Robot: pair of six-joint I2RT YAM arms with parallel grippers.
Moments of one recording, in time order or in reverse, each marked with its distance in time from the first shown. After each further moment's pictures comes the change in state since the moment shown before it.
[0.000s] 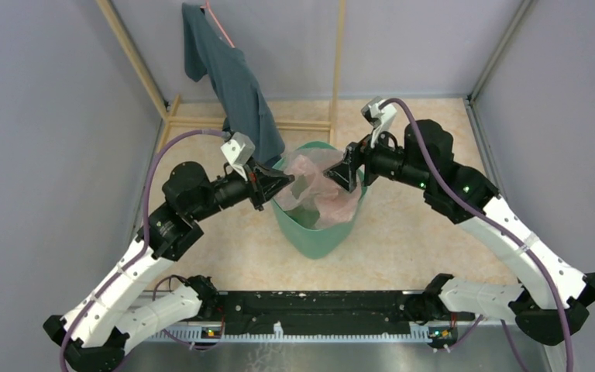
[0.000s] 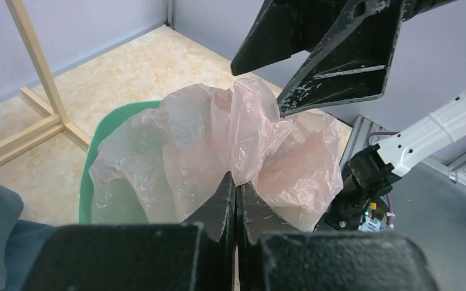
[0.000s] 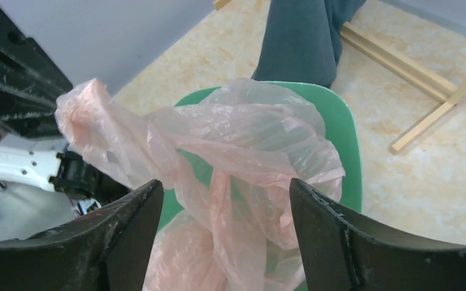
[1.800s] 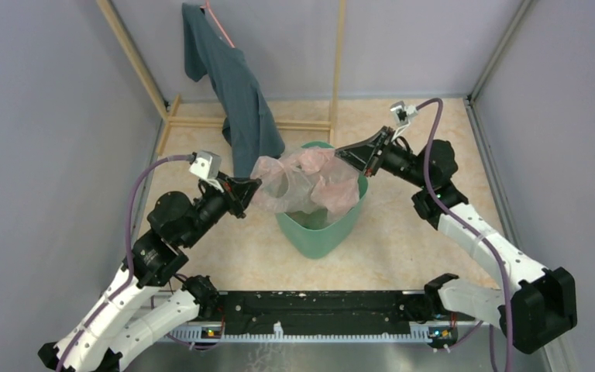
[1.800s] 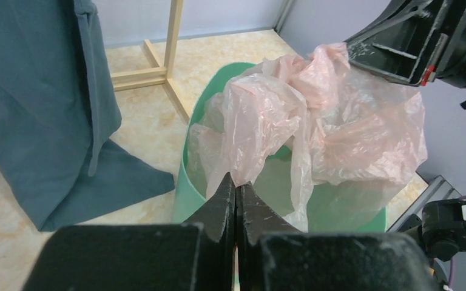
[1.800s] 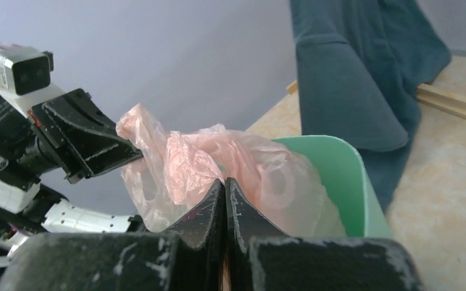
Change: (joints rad) left arm 0.000 -0.225 -0.169 -0.094 -0.399 -0.084; right arm -0.306 0.021 -0.510 0.978 -0.435 0.448
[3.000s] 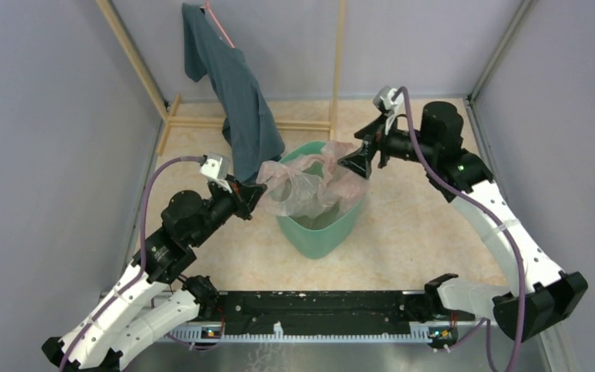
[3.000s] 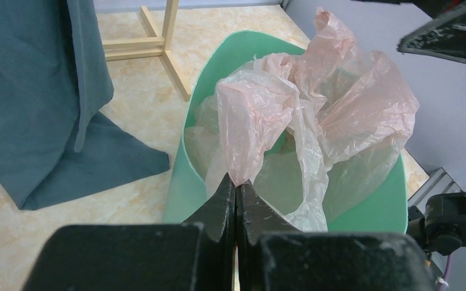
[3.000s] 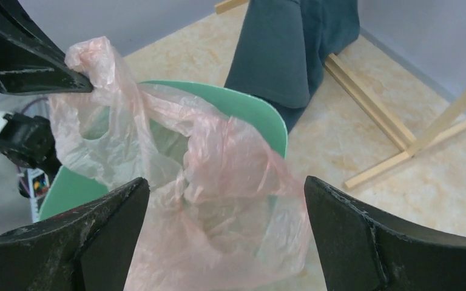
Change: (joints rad) left arm 0.000 0.021 -0.070 0.016 -0.008 -0.055; right arm -0.050 0.017 0.399 -0.810 -0.042 -0.681
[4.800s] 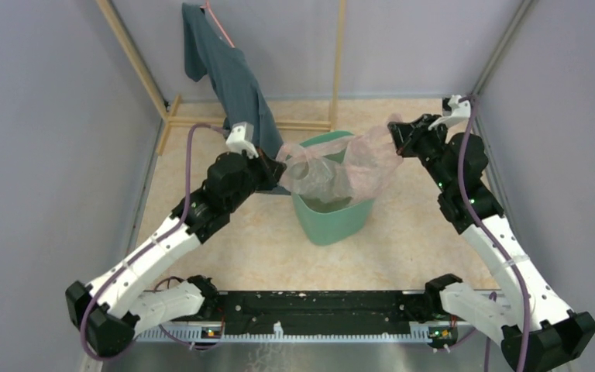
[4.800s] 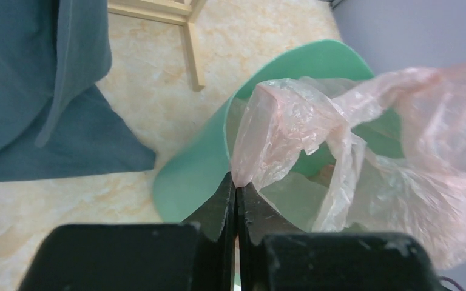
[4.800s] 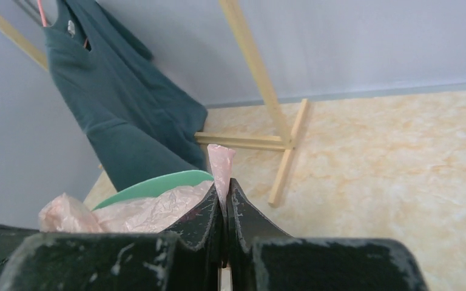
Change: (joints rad) left arm 0.001 0.349 0.122 0.059 -0.129 -0.285; right arm -0.056 -0.169 -0.245 0.314 0.636 0.422
